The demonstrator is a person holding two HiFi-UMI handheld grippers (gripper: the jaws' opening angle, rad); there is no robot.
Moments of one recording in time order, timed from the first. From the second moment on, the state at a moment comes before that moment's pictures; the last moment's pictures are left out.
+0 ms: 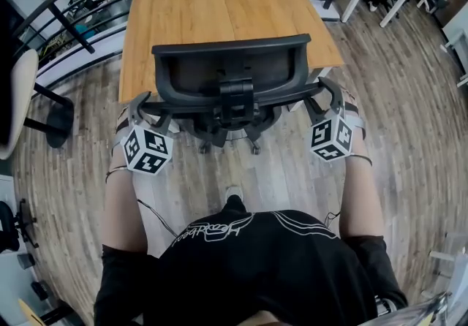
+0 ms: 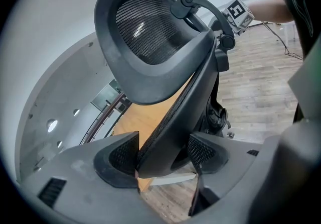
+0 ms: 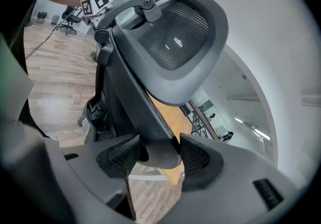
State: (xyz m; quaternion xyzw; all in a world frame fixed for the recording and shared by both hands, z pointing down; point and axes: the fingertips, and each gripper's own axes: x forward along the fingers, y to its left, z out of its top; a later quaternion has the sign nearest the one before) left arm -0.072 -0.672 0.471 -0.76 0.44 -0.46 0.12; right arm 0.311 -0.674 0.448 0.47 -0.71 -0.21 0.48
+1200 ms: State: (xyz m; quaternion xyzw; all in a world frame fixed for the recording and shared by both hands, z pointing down) left arm -0.062 -0.745 0.468 -0.76 0.44 -0.46 0.16; right arm 0.320 -0.766 0.452 0.49 -0.70 -0.21 0.48
